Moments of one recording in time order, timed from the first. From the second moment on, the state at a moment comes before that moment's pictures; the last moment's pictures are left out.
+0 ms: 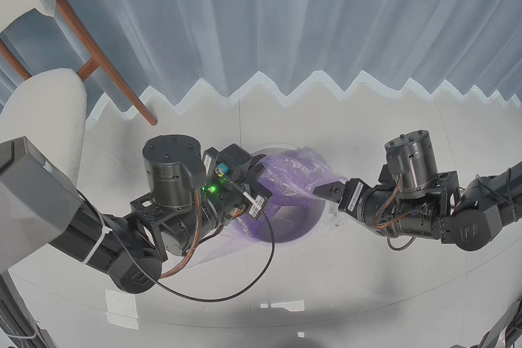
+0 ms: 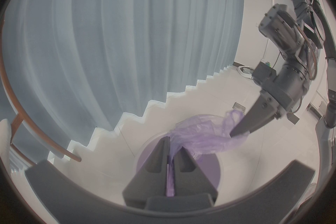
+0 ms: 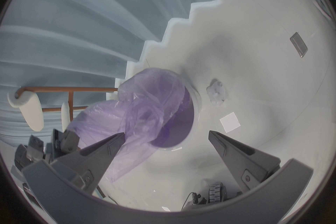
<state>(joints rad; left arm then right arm) -0.69 1.95 -0.80 -1.08 0.10 0.33 0.65 1.78 -0.86 -0.31 -0.10 0.89</state>
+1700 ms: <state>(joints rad) -0.69 1.91 -0.75 -1.08 0.10 0.29 0.60 1.83 -1.00 -0.49 -0.17 0.58</state>
